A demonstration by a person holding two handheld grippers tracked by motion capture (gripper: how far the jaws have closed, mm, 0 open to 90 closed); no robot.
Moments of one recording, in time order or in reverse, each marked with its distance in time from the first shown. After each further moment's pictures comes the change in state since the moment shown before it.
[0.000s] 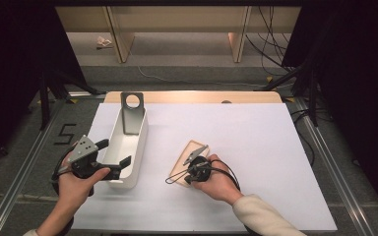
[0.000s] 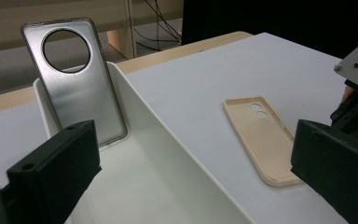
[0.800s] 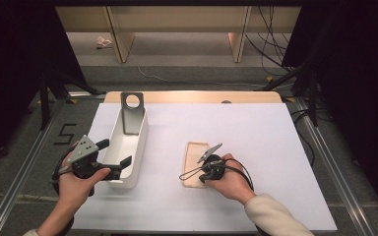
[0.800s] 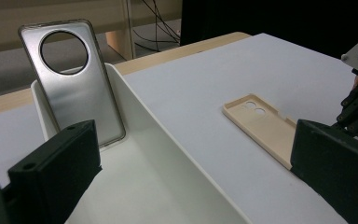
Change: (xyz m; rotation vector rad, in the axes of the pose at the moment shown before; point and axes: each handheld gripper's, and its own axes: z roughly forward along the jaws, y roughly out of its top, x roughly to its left) left arm -0.001 0.001 0.000 -0.004 -0.005 0.001; right arm -0.020 -0.024 -0.021 0.053 -0.053 0.068
